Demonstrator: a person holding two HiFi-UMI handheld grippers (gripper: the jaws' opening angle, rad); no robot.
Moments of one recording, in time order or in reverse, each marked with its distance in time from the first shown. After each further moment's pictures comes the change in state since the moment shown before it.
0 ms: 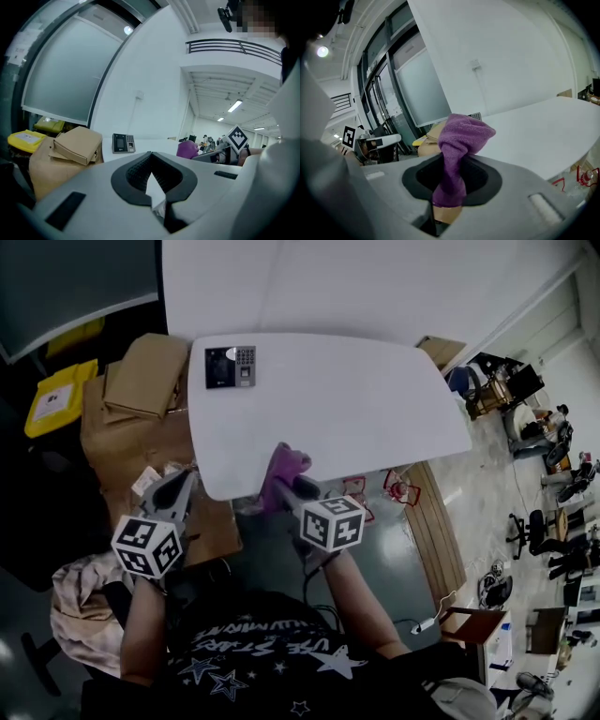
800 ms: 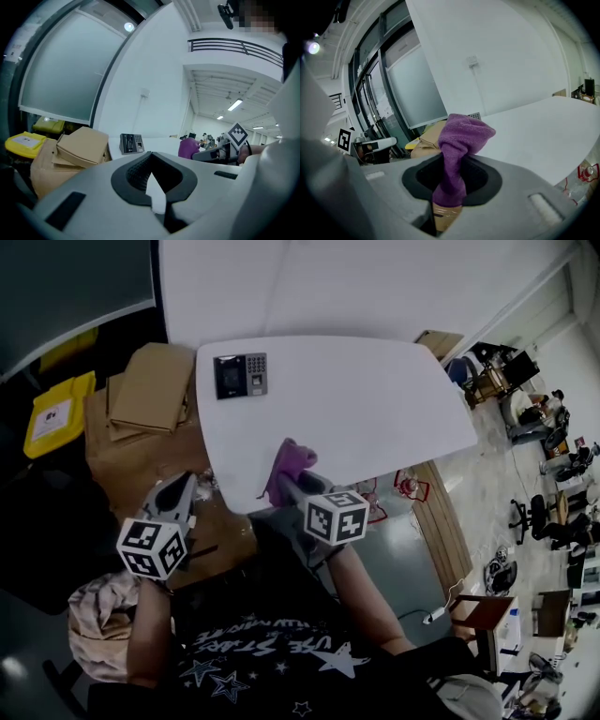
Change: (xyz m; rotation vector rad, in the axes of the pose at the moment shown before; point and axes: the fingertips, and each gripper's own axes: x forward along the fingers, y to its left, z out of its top) left arm 0.009 0.071 0.009 0.008 0.036 -0.006; right arm 0.059 0.011 0.021 0.032 0.003 -0.079
